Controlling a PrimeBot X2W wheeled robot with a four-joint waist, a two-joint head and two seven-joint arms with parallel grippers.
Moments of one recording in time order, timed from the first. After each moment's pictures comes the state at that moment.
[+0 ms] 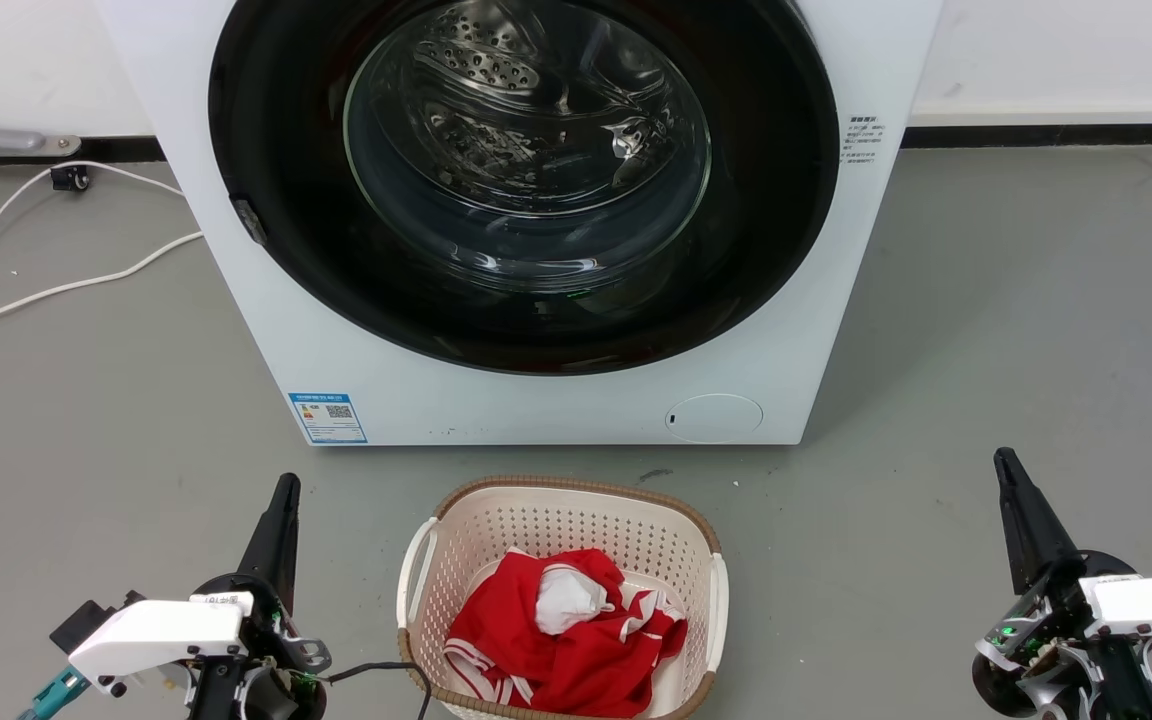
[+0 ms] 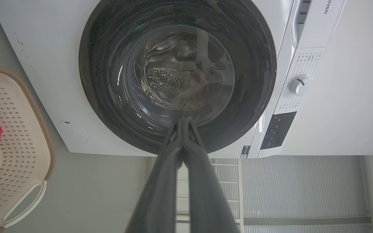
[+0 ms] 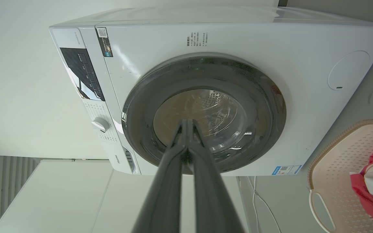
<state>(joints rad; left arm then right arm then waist) -0.11 0.06 0.10 0.25 -1.61 -0.13 0.10 -0.10 -0.07 -0.09 0.24 1.63 0.13 0.10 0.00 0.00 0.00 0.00</state>
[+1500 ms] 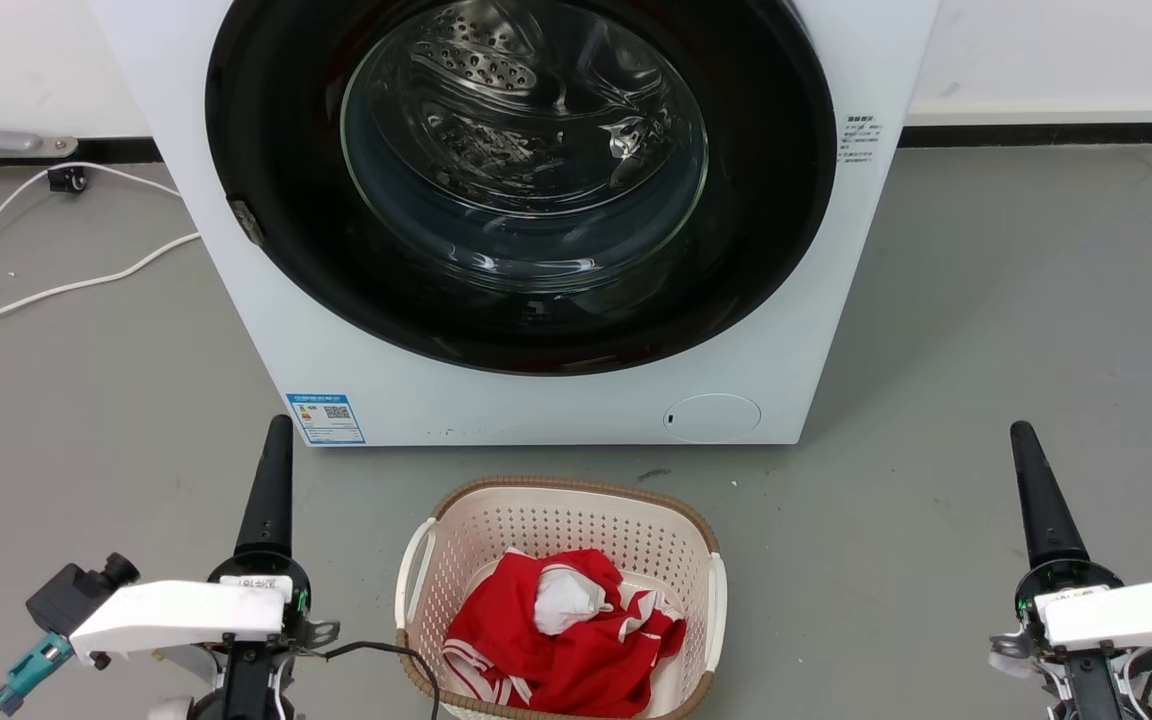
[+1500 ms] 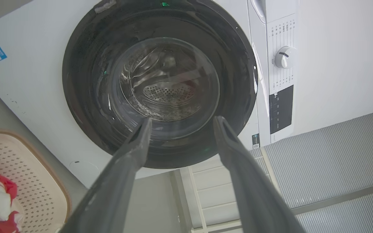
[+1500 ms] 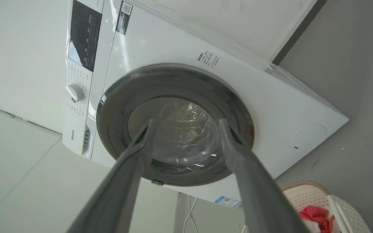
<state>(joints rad) -0.08 0.05 0.05 0.11 -1.34 -0.13 -0.03 -0.04 -0.06 -0.07 0.10 1.18 0.13 -0.04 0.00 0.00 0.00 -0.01</state>
